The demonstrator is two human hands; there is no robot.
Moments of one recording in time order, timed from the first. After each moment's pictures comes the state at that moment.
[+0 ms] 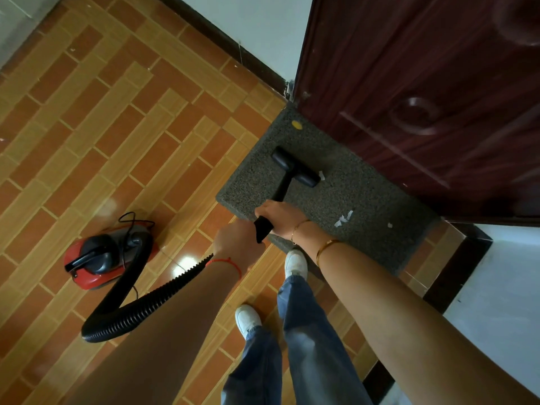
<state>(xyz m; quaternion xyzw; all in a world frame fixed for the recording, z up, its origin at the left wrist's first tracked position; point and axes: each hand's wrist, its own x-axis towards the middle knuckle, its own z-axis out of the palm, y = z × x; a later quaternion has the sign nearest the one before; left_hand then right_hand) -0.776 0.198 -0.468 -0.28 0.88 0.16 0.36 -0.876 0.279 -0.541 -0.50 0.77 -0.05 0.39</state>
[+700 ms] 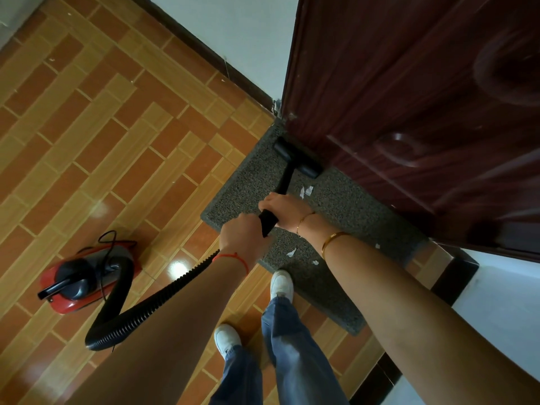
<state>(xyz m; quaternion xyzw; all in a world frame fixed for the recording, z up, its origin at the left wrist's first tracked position) -0.891 0.197 -0.484 -0.28 0.87 0.19 0.35 -0.997 0.275 -0.547 -0.52 0.77 0.00 0.37</state>
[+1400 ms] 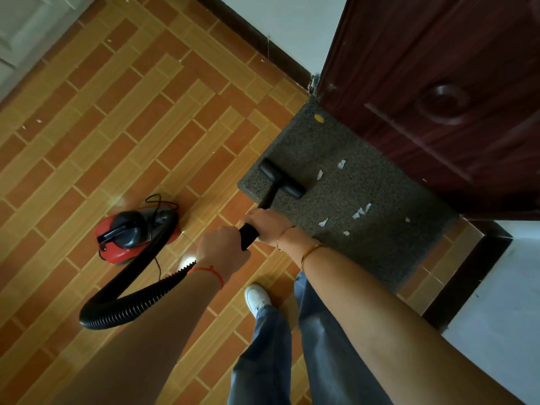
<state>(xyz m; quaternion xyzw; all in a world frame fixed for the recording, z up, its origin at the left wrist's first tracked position) -0.655 0.159 -0.448 -0.29 0.87 0.12 0.38 -0.755 0.234 -0.530 -0.53 0.74 -0.07 0.41</state>
